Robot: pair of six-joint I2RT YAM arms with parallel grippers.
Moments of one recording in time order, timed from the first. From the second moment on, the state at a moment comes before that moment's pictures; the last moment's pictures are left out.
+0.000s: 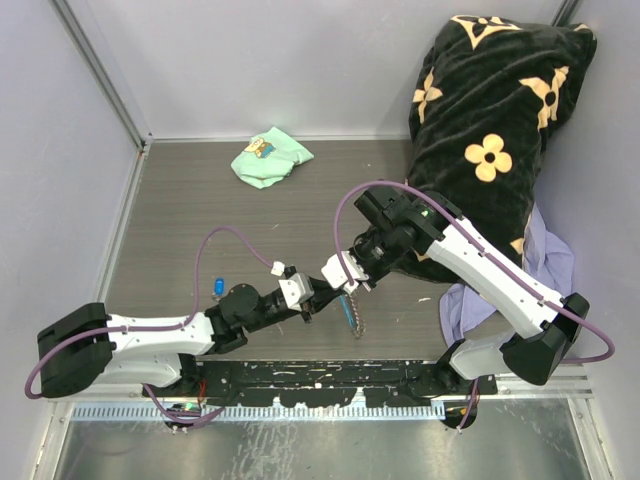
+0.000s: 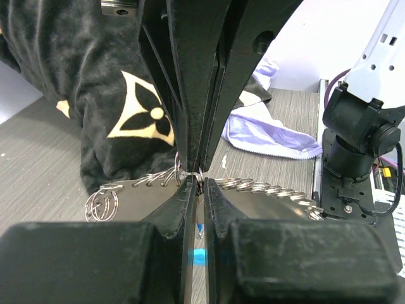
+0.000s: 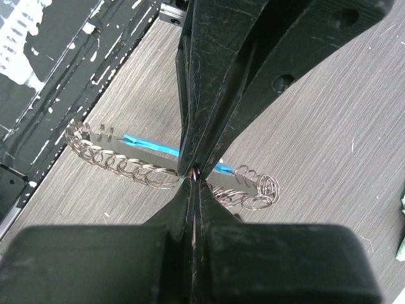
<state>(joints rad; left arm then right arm) -1.16 1.15 0.39 0.92 0.06 0.07 0.76 1.36 1.47 -1.32 -0.65 -1.42</state>
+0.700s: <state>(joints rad) -1.17 1.09 0.41 0.82 0.03 0.07 0.65 1.31 1.43 -1.27 -0.80 -1.32</state>
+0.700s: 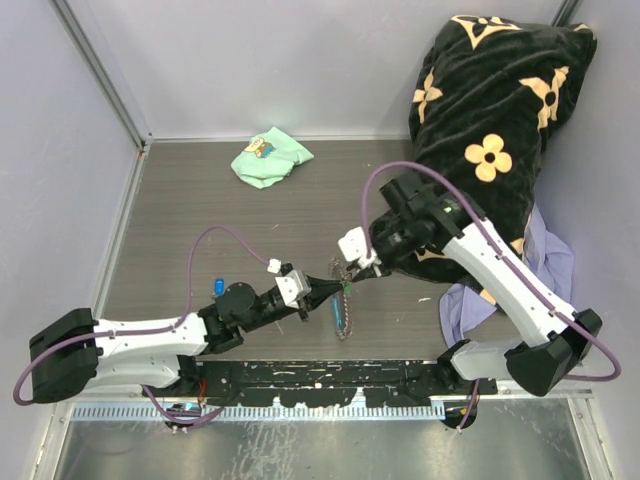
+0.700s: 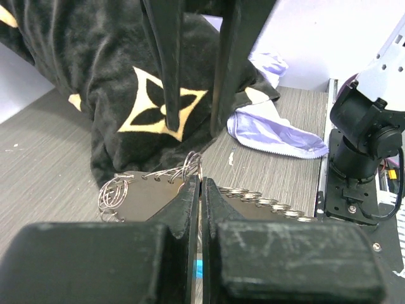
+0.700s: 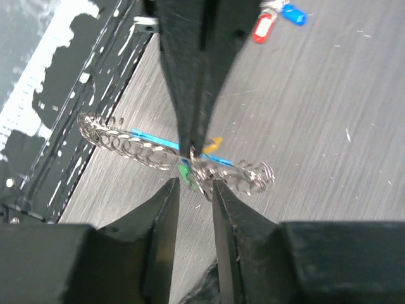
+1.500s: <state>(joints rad) -1.17 1.05 0.41 0.82 0.01 0.03 0.46 1.18 1.11 -0.97 -1.23 -1.01</state>
